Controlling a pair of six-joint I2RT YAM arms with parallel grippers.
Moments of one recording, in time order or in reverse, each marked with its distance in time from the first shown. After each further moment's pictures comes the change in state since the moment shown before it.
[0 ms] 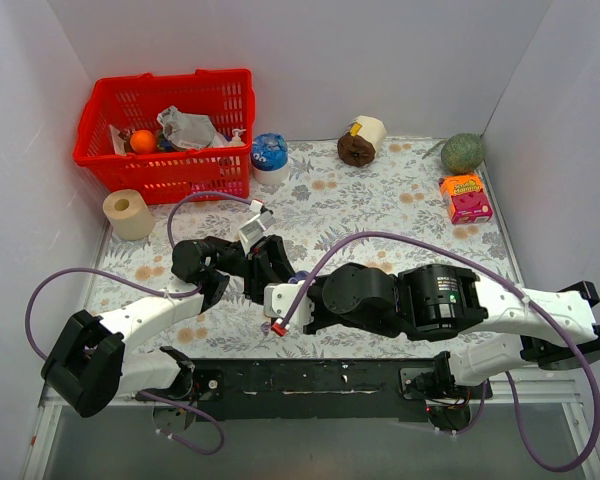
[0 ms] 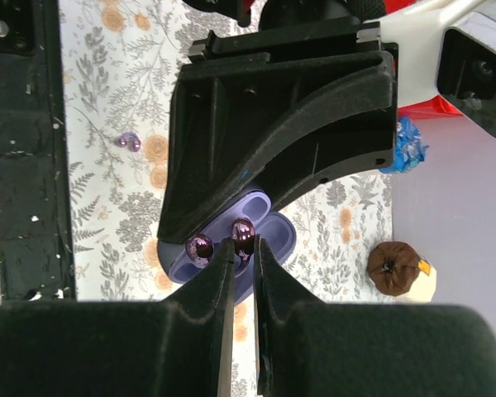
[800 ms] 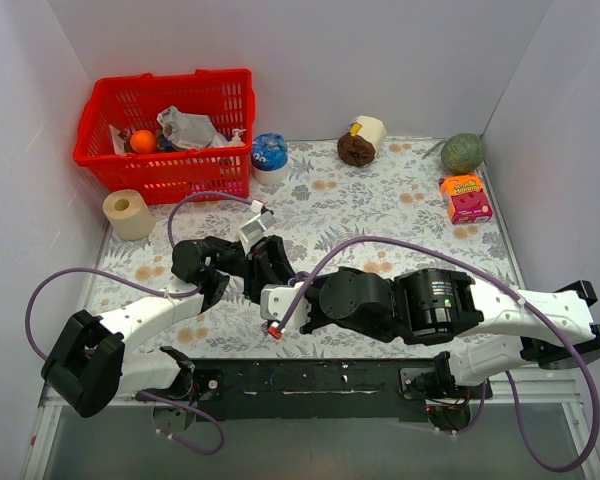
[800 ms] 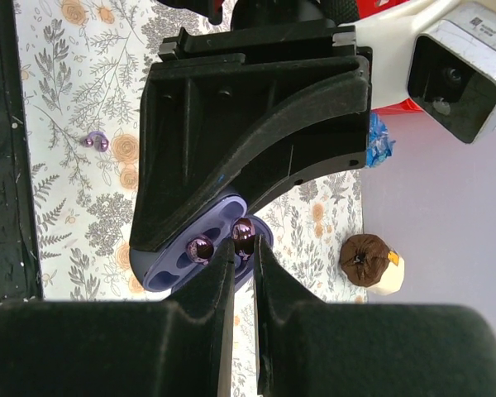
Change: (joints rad) left arm 0.000 0.000 0.000 0.000 0.008 -0.013; right arm 0.018 0.003 -0.031 0.051 0.100 -0.053
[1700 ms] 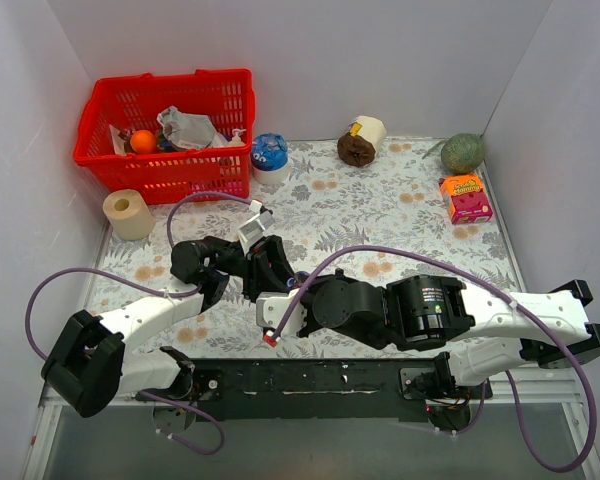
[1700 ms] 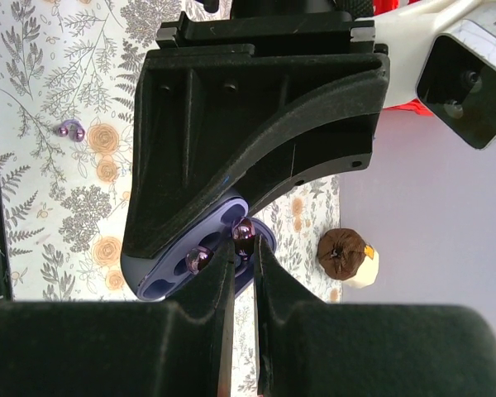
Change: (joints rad) left arm 0.000 0.000 0.001 0.022 0.001 -0.018; right arm 0.025 0.005 -0.045 0.034 0.068 -0.050
